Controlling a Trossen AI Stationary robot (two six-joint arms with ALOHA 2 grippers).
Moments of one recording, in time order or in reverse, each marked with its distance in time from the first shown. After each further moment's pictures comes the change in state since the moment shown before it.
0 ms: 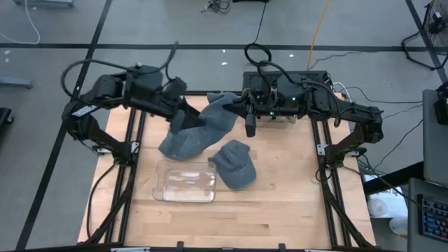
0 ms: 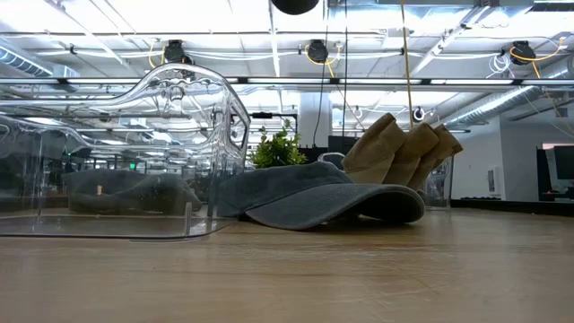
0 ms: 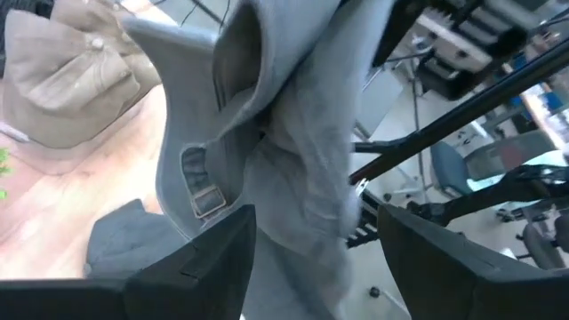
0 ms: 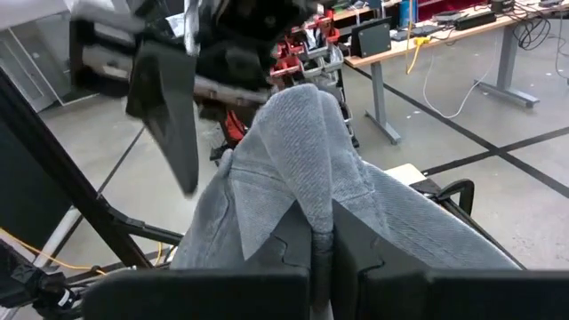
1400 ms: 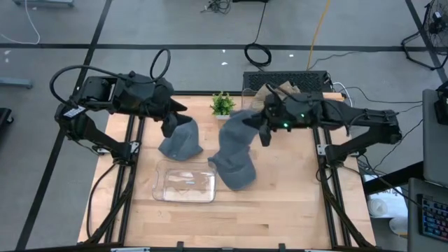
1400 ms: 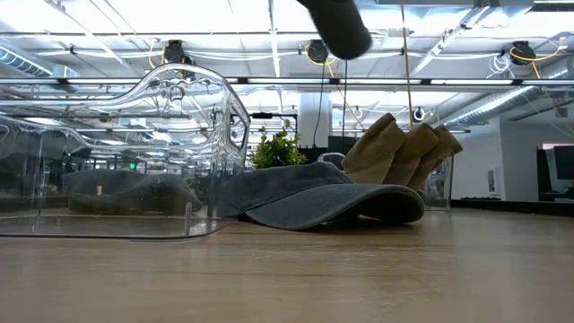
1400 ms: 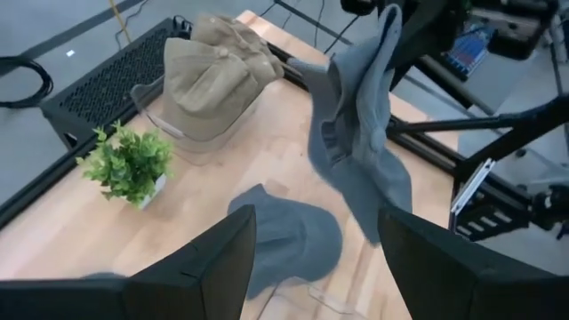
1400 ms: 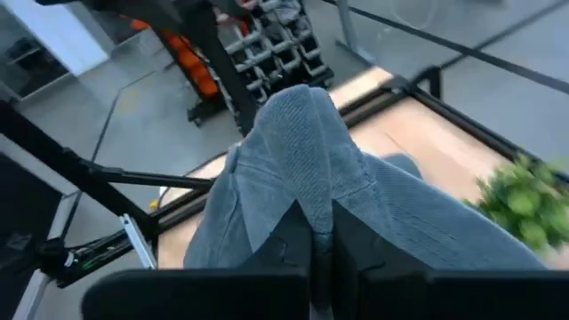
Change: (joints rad) left arm -0.060 -0.049 0.002 -0.224 -0.307 0.126; right arm 0.044 -0.231 -0.367 -0.070 0.074 0.213
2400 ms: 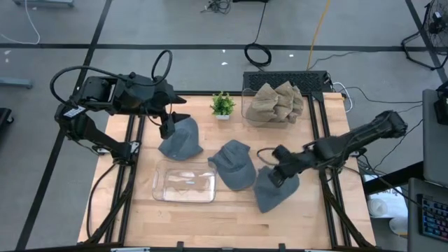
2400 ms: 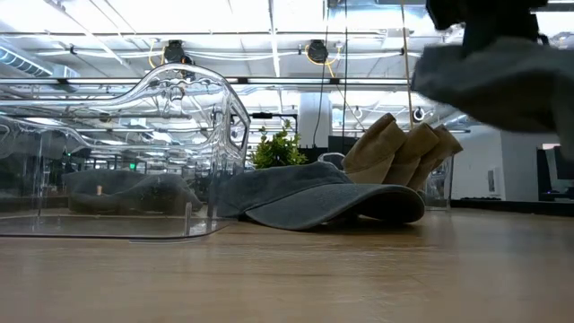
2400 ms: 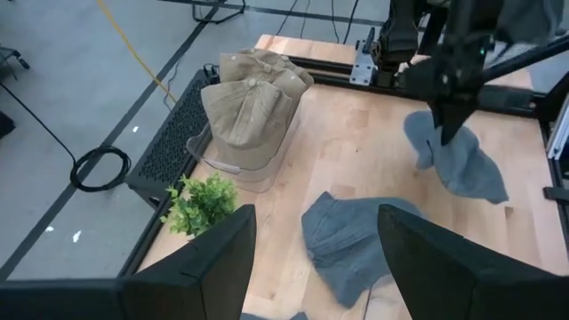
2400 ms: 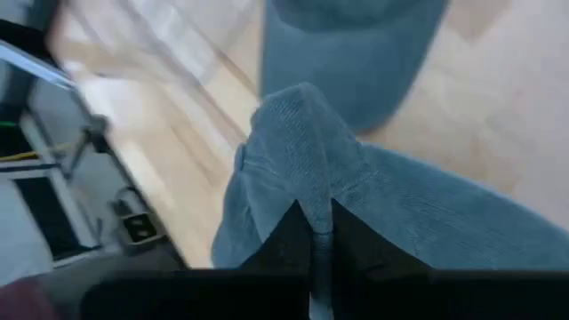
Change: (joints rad) left arm -0.006 0.000 0.000 -0.011 -0.106 0.363; right arm 0.348 -0.136 -0.586 -0.139 -0.089 0.751
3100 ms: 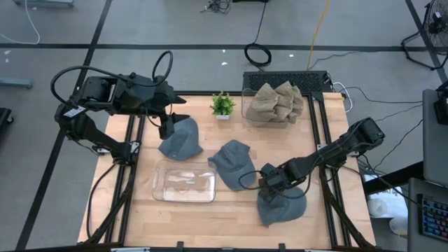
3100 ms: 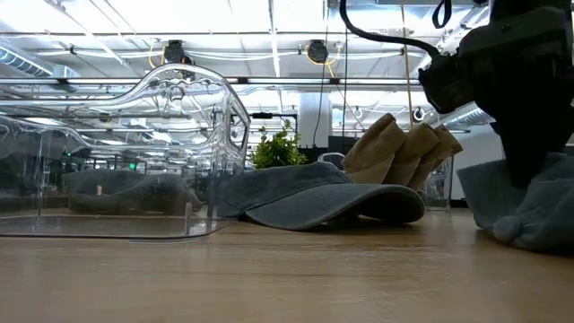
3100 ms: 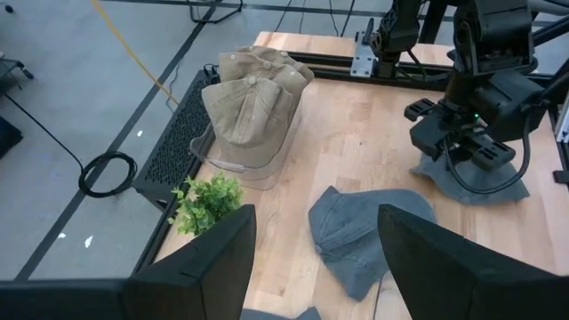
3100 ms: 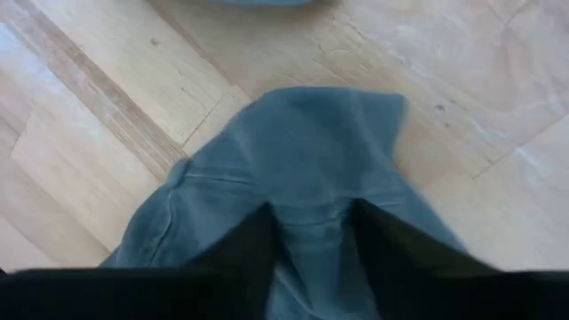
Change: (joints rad) left arm 0.000 0.000 0.000 -0.013 0.000 0.052; right arm 0.054 0.398 -0.016 0.034 -0.115 -0.007
